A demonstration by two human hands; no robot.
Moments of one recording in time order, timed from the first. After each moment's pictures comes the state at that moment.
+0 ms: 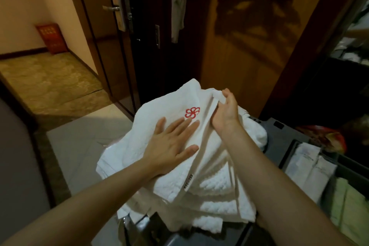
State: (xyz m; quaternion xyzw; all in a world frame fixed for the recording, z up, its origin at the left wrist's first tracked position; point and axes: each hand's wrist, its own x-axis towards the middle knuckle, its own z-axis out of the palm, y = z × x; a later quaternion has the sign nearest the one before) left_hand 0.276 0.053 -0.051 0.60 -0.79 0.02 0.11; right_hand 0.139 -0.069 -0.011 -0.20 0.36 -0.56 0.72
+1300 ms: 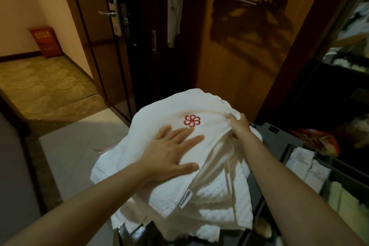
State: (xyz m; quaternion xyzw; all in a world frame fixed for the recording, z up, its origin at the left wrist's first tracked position) left_hand 0.281 0.049 -0.045 0.53 -0.85 -0.01 0.07; right_hand 0.070 -0.105 -0.052 -0.46 0.68 -0.34 0.45
